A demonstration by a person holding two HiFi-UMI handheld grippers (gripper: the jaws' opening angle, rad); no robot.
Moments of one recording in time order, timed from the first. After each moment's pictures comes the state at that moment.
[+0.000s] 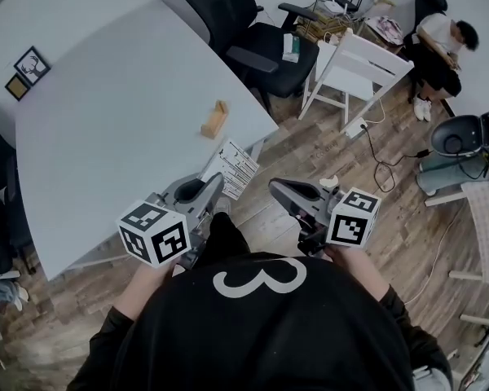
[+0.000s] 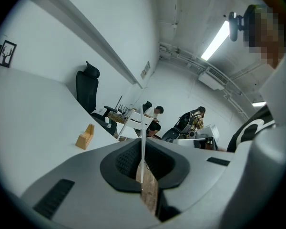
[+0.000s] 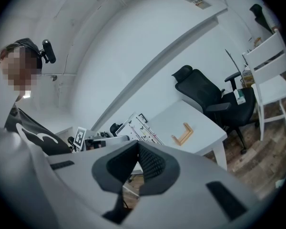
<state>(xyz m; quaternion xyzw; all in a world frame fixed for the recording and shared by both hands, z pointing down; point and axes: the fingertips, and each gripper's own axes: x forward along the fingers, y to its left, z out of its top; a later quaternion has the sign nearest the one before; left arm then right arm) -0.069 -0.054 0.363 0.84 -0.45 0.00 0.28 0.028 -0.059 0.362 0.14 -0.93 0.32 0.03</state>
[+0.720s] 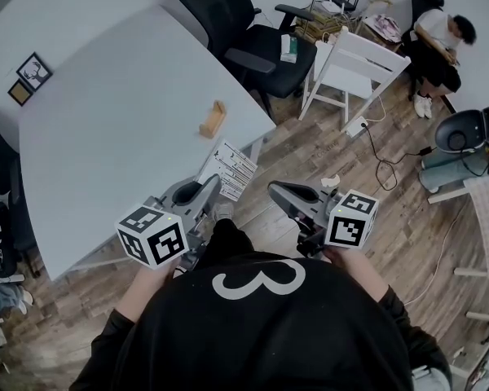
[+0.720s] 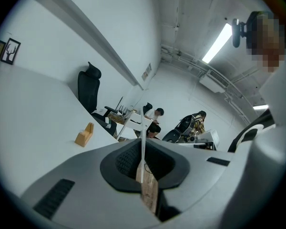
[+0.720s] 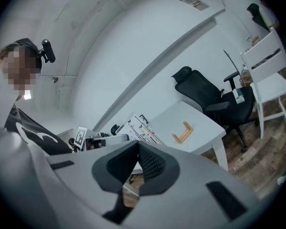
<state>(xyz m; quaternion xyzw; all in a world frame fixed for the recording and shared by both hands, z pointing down) -0.067 -0.047 0.360 0.84 -0.46 -0.01 0.29 0.035 -0.050 0.364 0.14 -0.93 0.33 0.02</state>
